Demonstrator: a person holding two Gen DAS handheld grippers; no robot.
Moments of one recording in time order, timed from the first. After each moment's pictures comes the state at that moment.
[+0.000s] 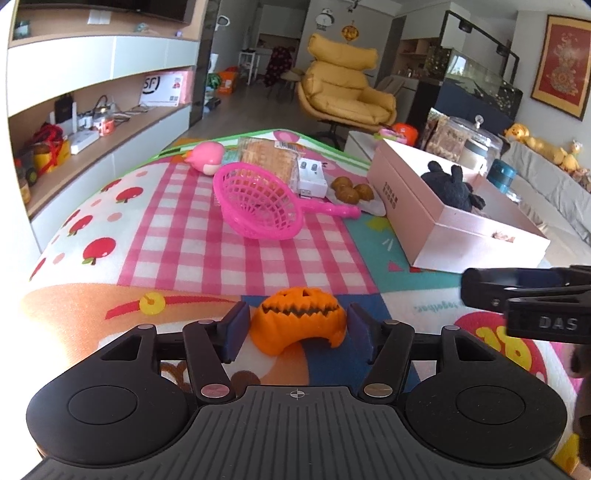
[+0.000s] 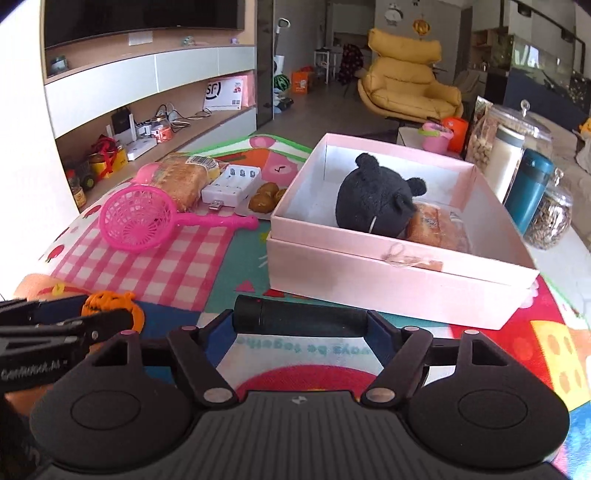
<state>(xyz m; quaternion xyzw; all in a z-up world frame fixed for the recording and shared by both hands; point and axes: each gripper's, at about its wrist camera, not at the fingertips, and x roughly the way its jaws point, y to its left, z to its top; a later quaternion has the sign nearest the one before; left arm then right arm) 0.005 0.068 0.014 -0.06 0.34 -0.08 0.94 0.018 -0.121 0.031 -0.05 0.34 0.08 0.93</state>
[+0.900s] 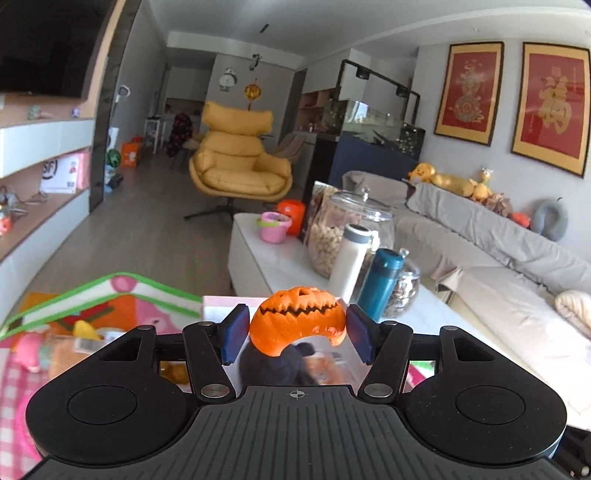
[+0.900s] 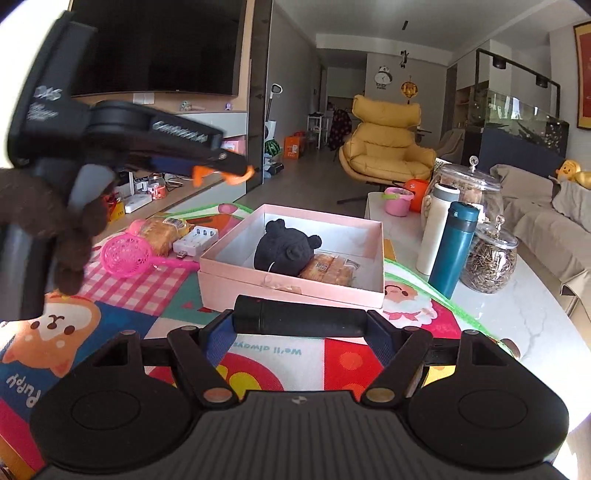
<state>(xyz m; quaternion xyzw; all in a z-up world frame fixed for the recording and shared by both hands) 0.103 -0.067 0.122 -0.07 0.22 -0.24 0.94 -0.051 -0.213 0.075 -0.03 0.24 0.07 0.97</state>
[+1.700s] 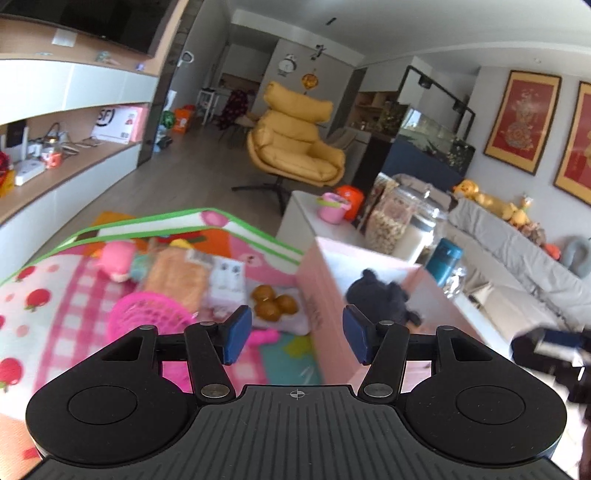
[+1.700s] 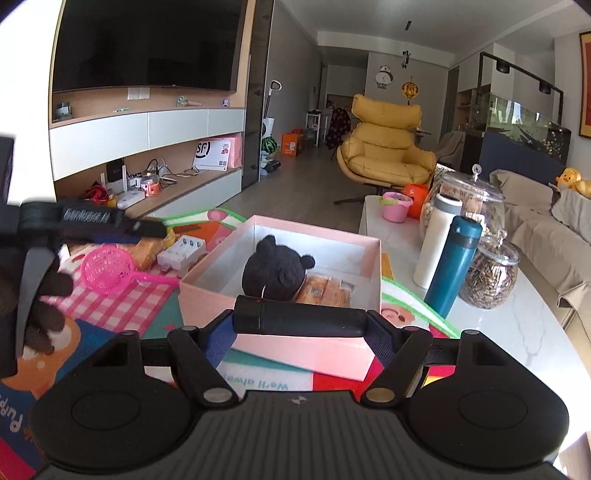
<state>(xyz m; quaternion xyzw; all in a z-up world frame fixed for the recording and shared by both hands) 0.081 0.047 0.057 -0.12 0.26 -0.15 0.95 0.003 -0.209 0.101 -0.05 0.25 0.07 0.97</state>
